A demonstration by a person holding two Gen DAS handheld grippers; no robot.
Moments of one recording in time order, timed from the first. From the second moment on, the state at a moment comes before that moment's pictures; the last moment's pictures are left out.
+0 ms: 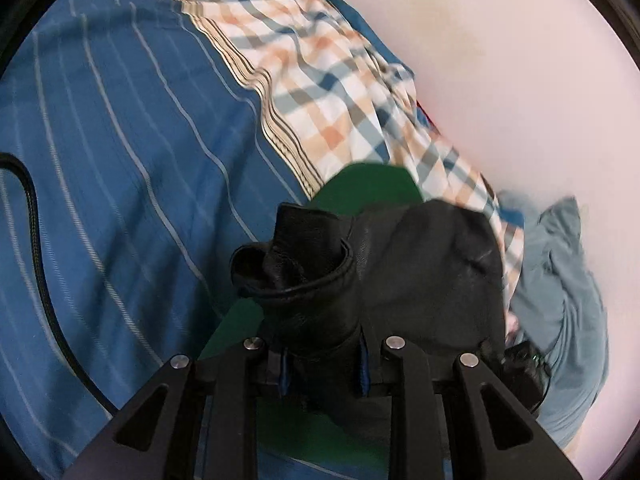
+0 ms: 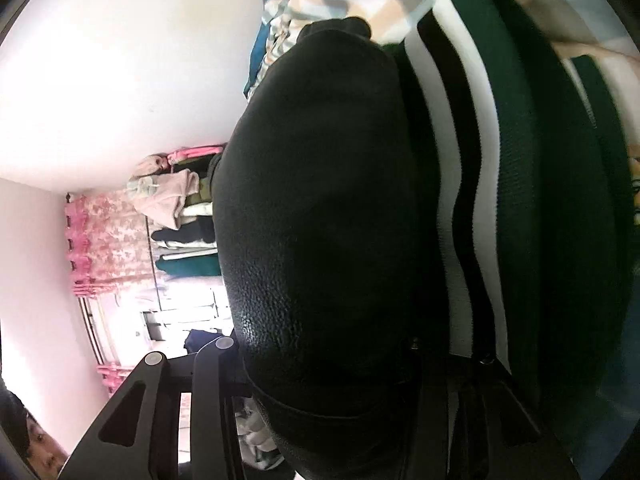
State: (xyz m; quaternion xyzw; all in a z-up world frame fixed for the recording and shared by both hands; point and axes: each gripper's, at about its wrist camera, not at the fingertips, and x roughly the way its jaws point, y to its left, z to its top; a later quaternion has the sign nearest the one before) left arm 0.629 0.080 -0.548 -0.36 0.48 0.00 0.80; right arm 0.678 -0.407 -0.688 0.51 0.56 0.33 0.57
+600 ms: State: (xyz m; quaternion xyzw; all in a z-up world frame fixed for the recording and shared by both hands) left arm 0.633 0.056 -0.499 -0.09 0.52 0.04 0.85; right arm 0.607 -0.288 -0.574 0.14 0.63 0.02 0.76
